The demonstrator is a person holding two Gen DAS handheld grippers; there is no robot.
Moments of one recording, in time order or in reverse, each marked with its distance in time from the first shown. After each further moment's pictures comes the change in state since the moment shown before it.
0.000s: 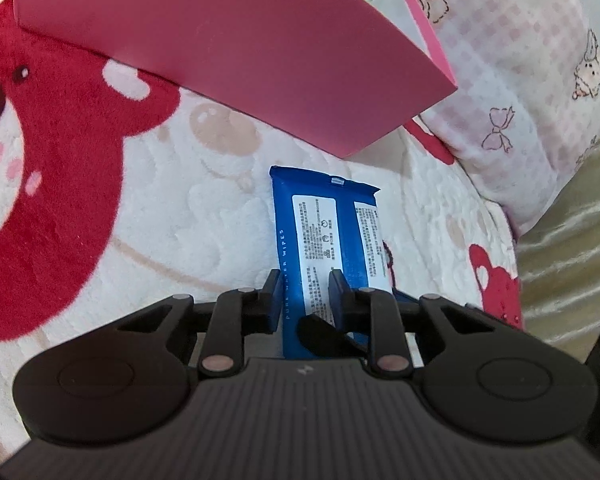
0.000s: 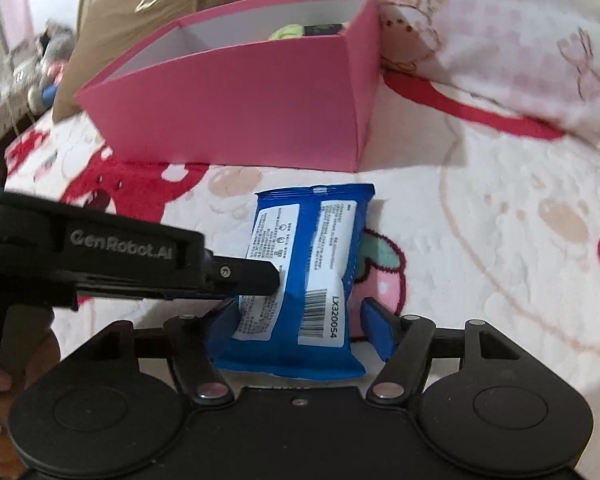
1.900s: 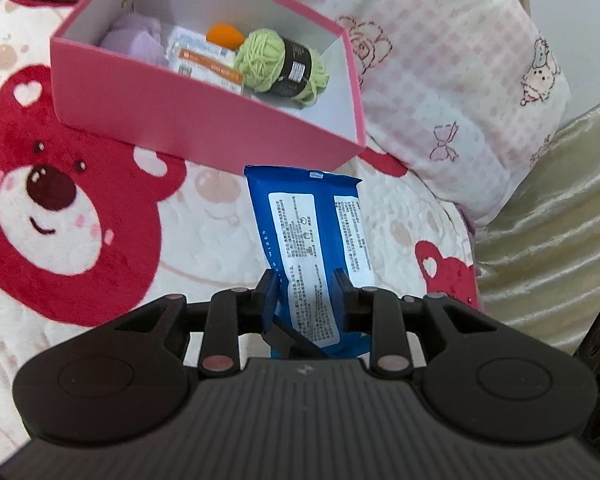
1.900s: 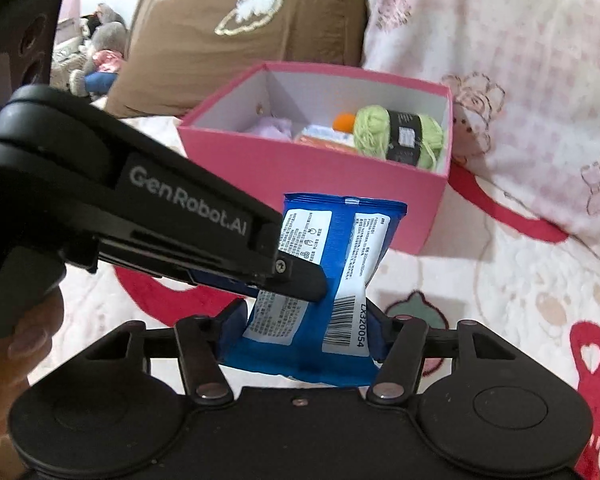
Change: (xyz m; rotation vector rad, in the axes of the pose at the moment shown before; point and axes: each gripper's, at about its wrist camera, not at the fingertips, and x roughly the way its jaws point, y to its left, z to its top) left arm -0.115 -0.044 0.041 0.094 0.039 0.018; right arm -0.074 0.073 0.038 -0.097 -0.080 0.025
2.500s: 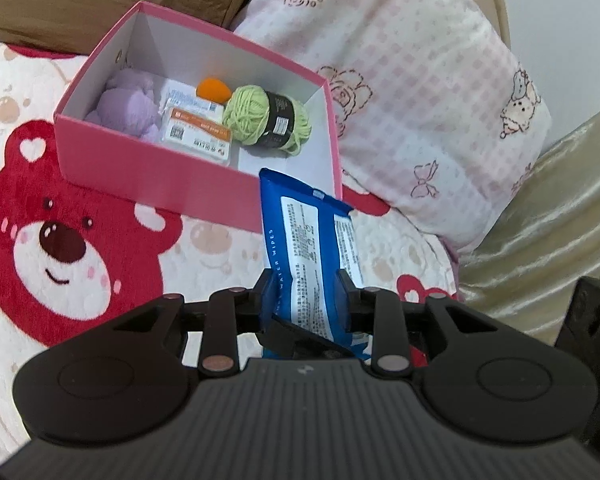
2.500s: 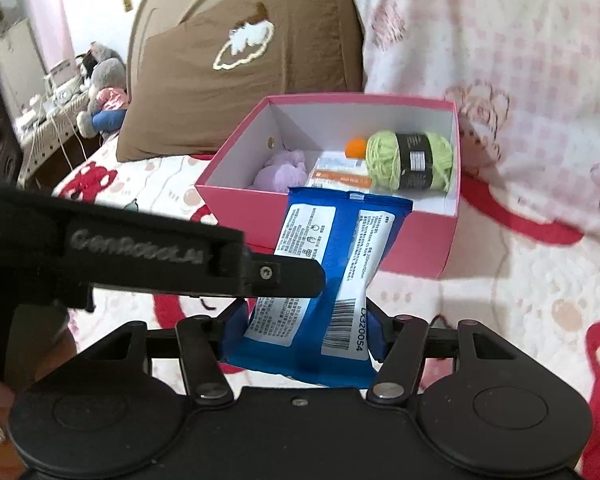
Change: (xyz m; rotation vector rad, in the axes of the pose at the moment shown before) left arm -0.034 -0.014 0.034 0.016 -0.074 -0.019; right arm -0.014 -0.019 0.048 0.207 0.048 0.119
